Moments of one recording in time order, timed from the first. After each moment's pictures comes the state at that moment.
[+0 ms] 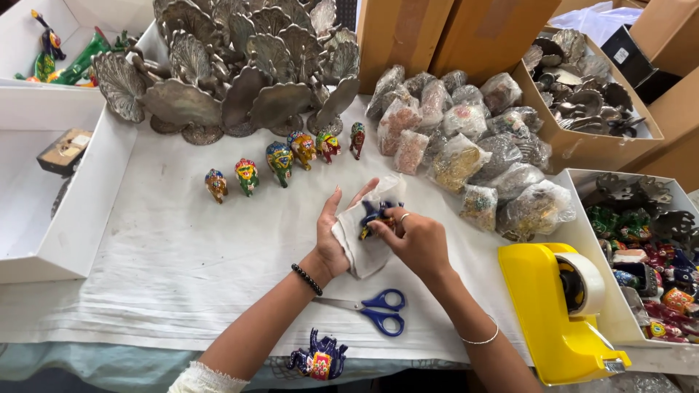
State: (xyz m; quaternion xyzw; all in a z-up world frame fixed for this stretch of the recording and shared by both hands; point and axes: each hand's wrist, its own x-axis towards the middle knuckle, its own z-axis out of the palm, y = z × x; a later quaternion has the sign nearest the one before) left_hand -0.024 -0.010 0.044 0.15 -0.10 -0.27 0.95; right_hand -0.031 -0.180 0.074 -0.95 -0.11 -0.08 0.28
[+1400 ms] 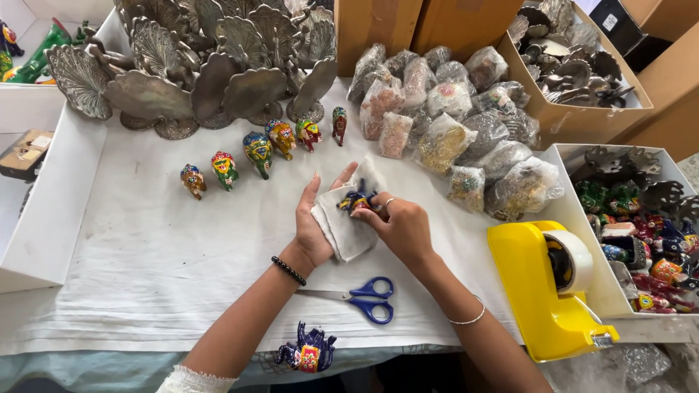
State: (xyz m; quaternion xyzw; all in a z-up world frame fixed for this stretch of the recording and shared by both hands) left_hand -0.008 -0.003 0.009 0.10 -0.17 -0.27 0.94; right_hand -0.022 -0.184 0.054 -0.93 -0.15 -0.13 0.30
